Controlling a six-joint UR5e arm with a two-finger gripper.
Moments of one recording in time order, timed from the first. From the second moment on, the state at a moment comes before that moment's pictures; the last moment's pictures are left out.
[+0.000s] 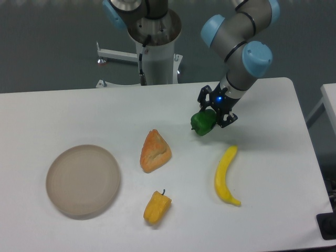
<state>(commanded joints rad) 2.51 -1.87 -1.75 -1.26 1.32 1.53</state>
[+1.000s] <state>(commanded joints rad) 2.49 -1.88 -1.78 -1.23 1.33 1.53</state>
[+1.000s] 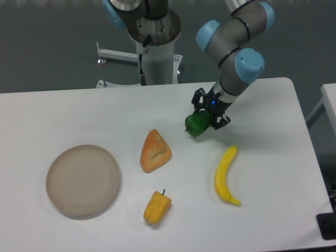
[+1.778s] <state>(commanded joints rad) 2.49 -1.88 -1.78 -1.23 1.35 1.53</state>
